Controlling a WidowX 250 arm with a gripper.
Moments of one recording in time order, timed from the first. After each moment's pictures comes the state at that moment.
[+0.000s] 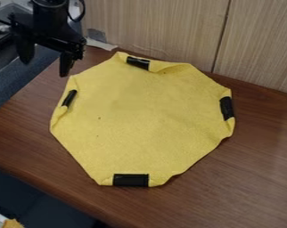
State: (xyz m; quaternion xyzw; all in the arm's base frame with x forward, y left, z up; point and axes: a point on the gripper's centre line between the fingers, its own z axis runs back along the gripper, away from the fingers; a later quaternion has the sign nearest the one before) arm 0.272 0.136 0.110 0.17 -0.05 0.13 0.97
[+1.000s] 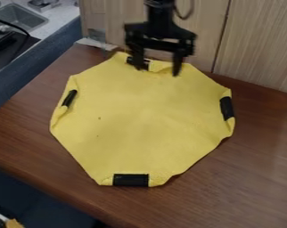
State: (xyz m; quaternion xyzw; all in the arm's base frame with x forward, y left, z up) arm 0.368 -0.020 0.077 0.01 -0.07 0.09 0.99
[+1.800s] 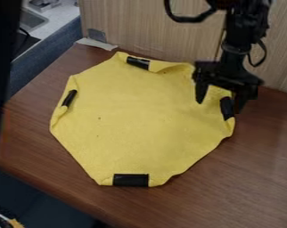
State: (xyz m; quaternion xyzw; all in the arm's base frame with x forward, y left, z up) arm 0.393 -0.102 0.019 0.03 -0.03 0.00 1.00
